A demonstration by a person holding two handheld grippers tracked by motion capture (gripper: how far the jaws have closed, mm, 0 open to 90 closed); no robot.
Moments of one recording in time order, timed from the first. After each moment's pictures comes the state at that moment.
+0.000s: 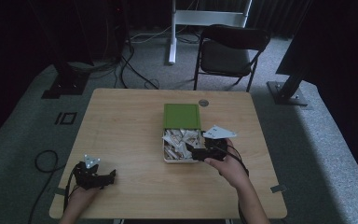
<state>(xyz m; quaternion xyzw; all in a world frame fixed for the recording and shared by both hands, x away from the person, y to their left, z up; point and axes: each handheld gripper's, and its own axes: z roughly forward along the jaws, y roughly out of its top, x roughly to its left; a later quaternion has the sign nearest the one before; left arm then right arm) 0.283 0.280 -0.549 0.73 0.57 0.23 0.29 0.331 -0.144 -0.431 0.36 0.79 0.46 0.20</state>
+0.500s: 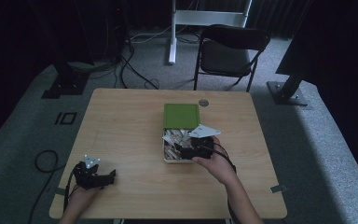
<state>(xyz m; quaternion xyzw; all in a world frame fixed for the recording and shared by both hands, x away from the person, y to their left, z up) 0.283 0.280 -0.549 0.73 0.57 0.23 0.29 0.342 -0.109 -0.440 0.33 0.81 0.45 0.19</state>
